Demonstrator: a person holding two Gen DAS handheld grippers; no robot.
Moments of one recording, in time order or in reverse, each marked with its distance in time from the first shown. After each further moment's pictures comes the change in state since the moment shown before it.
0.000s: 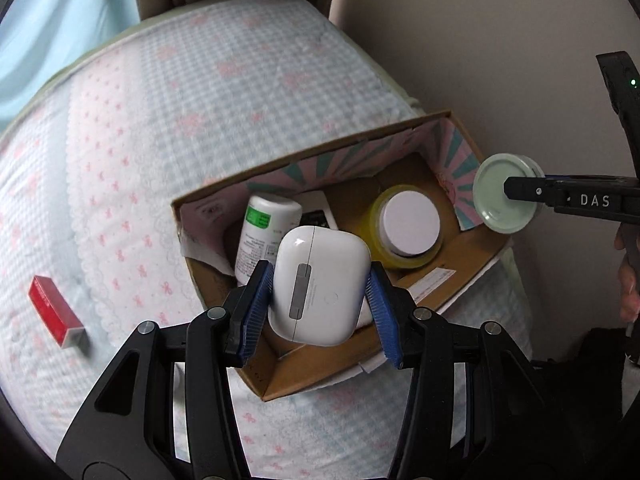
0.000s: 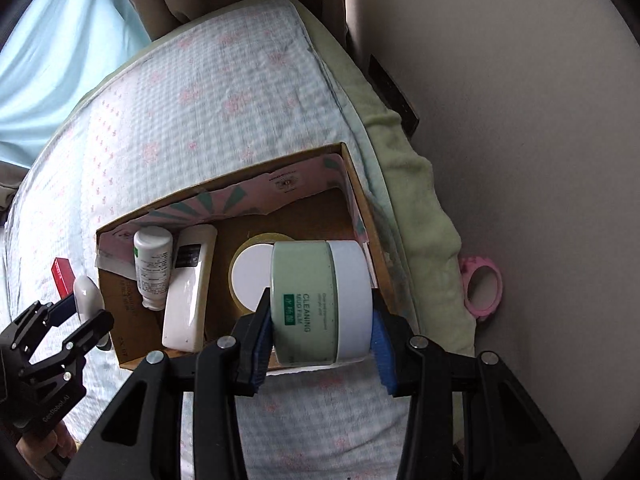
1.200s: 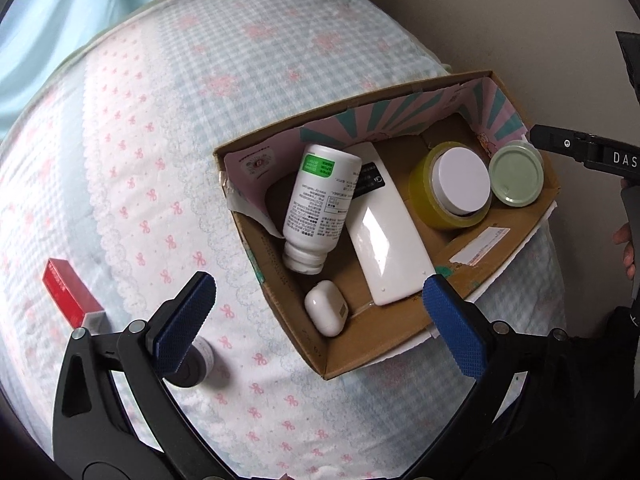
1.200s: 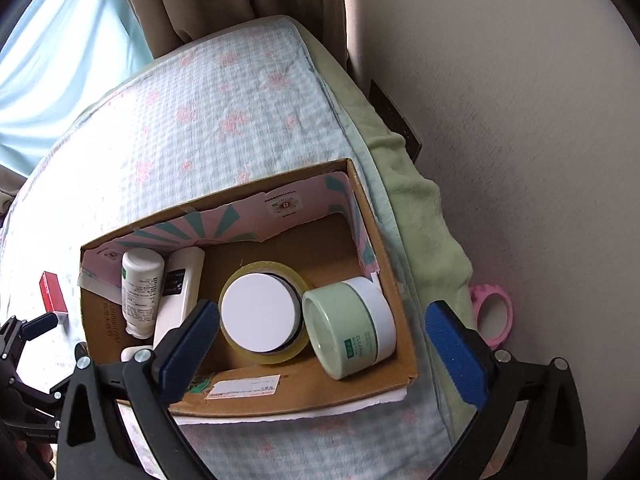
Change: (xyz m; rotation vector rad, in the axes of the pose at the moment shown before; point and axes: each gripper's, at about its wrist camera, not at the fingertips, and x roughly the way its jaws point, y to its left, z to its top) left arm 0.010 0.038 -0.019 0.020 0.062 0.074; right arm 0.016 0.004 -0.001 -0.008 -0.134 -0.011
